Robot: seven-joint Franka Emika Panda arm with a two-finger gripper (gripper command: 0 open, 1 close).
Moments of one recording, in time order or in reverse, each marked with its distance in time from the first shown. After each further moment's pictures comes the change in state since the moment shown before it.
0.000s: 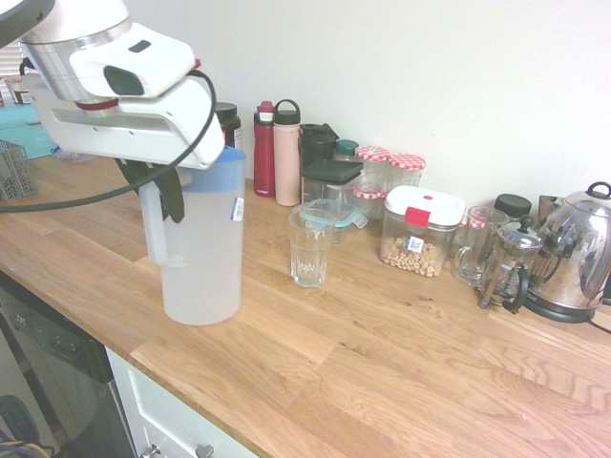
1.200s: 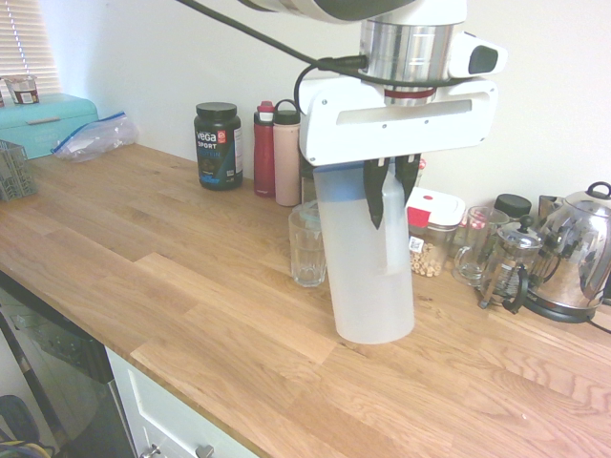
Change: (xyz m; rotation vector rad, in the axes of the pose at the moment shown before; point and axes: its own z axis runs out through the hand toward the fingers) arm 0.243 0.079 0.021 -0.106 -0.152 -0.620
